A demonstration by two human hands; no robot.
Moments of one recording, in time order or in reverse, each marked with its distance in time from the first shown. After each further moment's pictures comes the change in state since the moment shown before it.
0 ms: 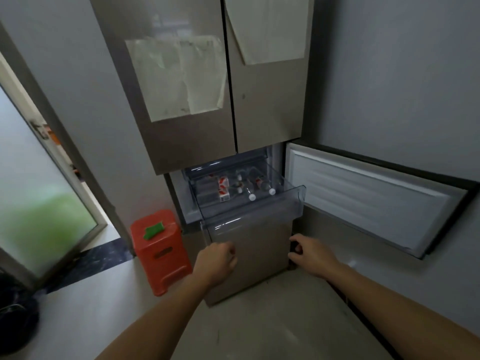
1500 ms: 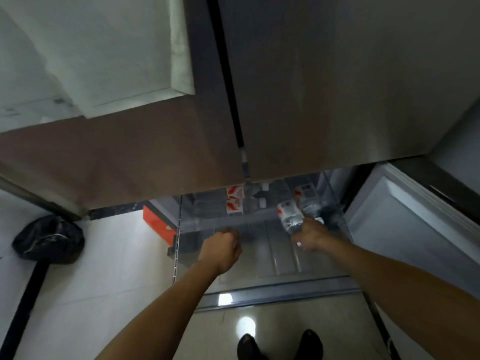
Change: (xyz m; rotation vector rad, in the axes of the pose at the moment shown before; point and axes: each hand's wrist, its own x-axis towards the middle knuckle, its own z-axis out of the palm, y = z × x) left_hand 0.350 -0.091 0.091 -0.063 -0.221 -0.346; right_hand 0.465 0.045 0.035 0.062 -0.470 0.182
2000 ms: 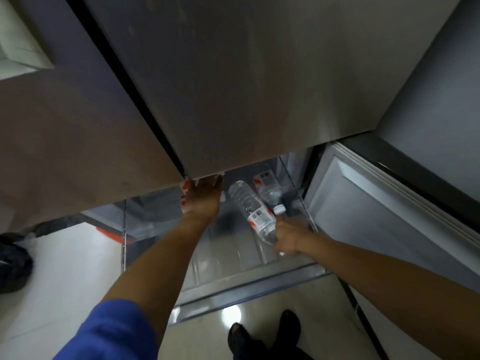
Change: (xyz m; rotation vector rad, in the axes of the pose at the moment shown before) left_hand 0.132 0.042 0.005 0.480 0.162 0.085; right_hand -0.001 0.046 0.004 -0.280 -0.135 -0.068
